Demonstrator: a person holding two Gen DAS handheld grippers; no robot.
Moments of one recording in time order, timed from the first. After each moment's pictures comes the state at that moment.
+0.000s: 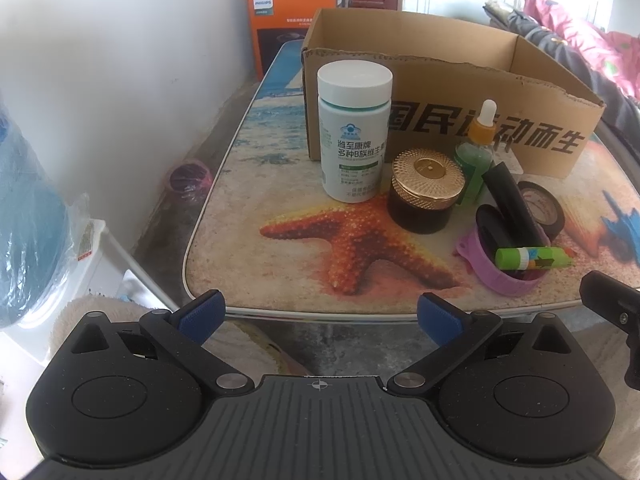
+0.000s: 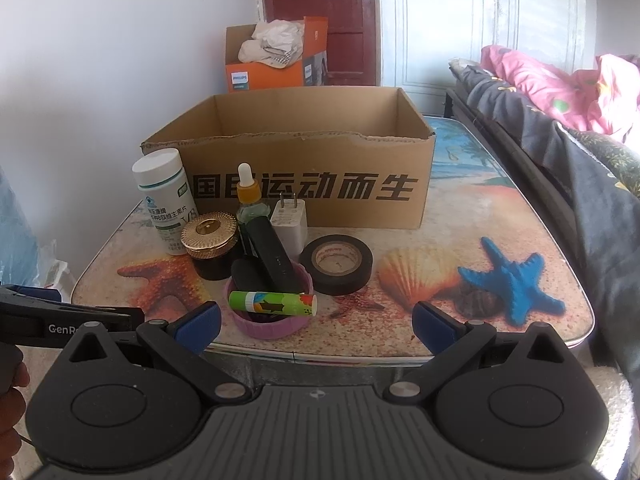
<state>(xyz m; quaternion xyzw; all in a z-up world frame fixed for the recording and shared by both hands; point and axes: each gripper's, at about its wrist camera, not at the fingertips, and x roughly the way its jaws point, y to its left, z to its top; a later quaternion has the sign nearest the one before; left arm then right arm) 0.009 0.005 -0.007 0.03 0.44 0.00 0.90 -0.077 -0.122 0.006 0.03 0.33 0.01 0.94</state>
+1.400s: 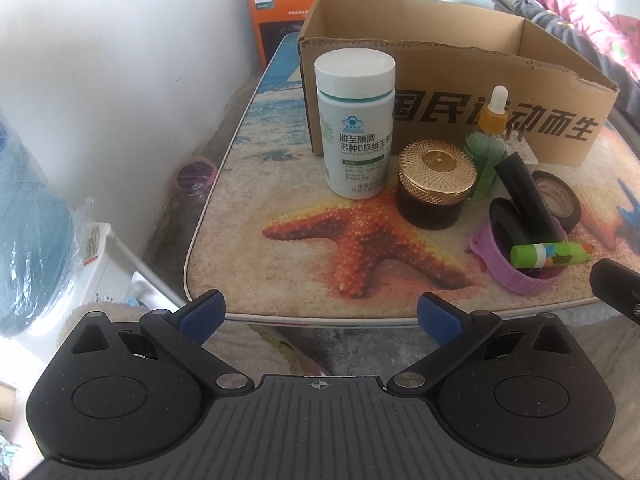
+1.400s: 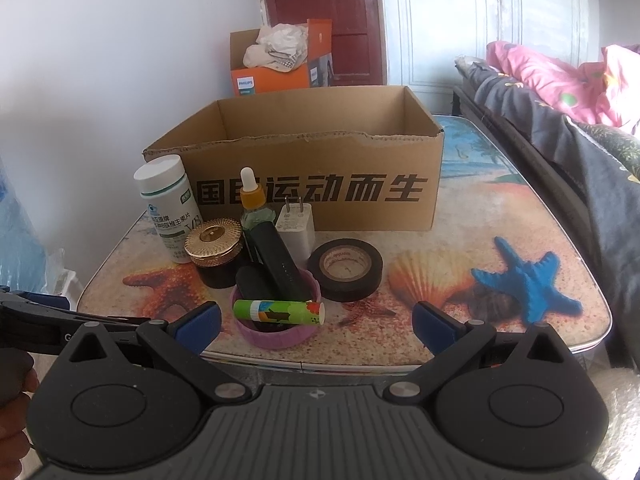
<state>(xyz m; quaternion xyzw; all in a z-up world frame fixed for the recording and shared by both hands) 0.020 0.001 -0.013 0.05 0.45 0.01 0.89 -0.067 -0.124 -0.001 0.05 0.32 0.02 0.95</state>
